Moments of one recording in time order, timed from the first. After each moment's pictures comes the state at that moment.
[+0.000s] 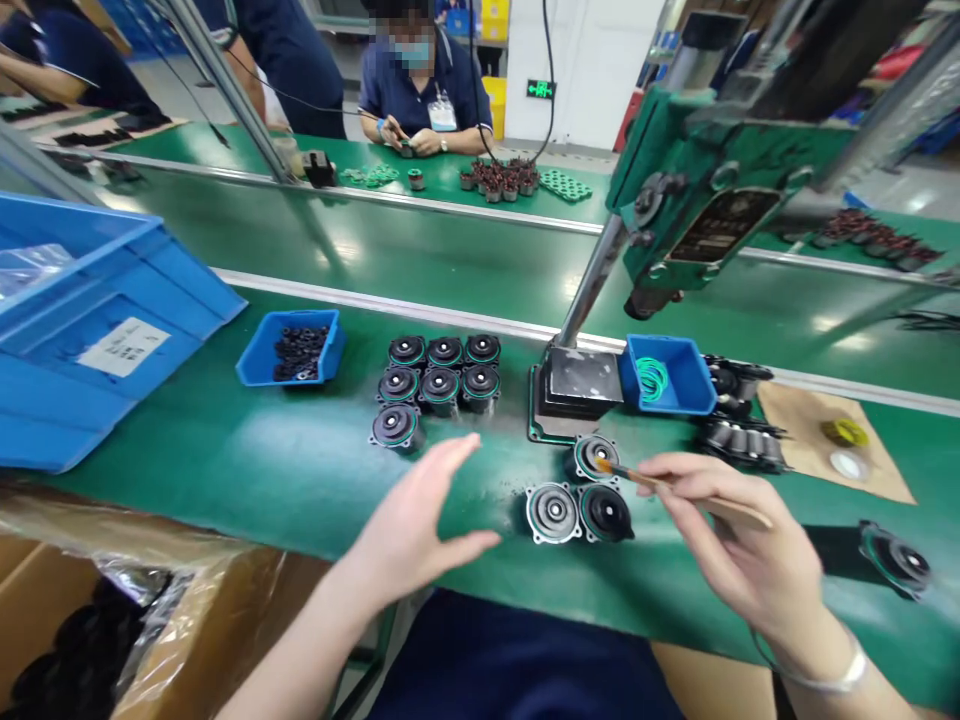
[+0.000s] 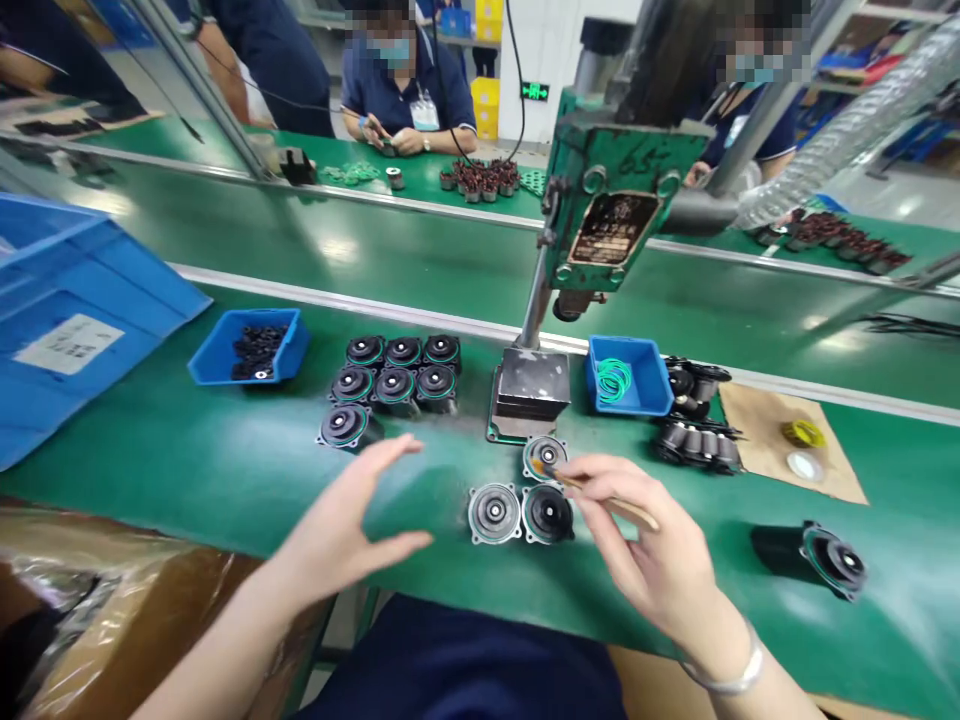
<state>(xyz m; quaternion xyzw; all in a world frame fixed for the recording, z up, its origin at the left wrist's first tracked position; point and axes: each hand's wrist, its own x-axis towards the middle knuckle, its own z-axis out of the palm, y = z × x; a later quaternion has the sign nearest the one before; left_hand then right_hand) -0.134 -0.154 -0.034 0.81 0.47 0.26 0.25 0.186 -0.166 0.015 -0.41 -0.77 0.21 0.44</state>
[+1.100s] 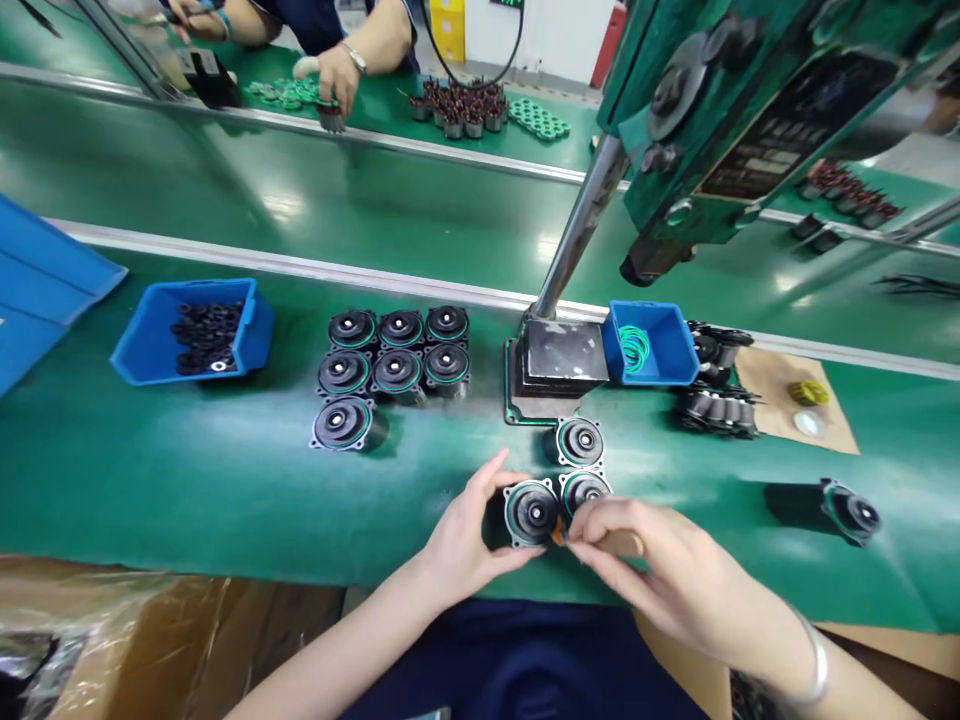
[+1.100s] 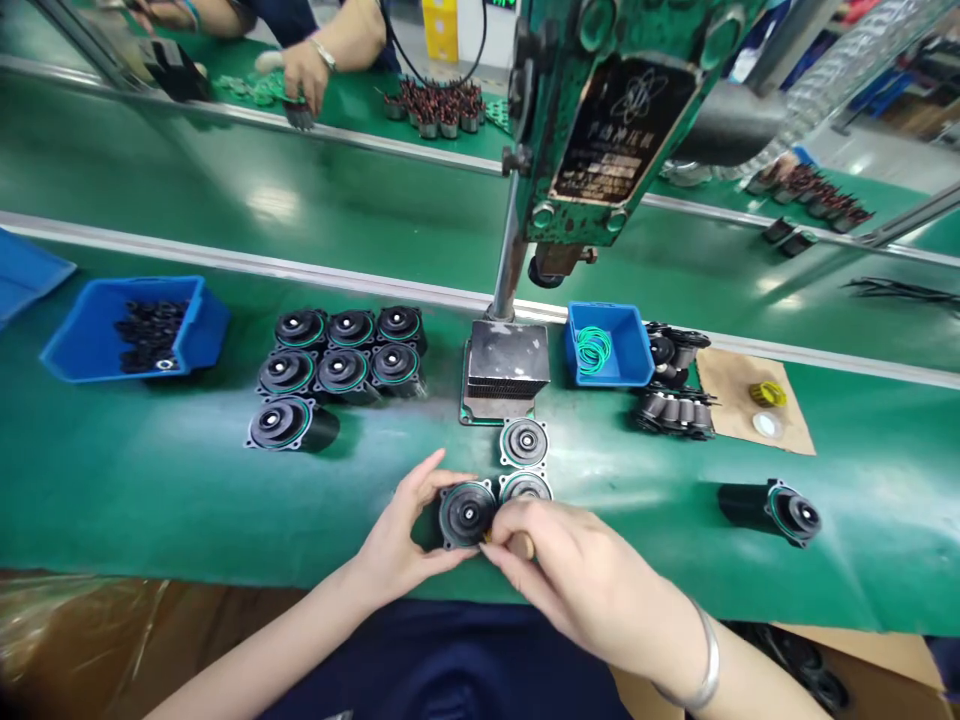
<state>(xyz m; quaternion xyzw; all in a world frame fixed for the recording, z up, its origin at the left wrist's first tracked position) -0.061 -0.166 -0.103 0.69 0.38 0.38 0.49 0.163 -0.178 0.014 -0.42 -0.84 0.28 0.21</state>
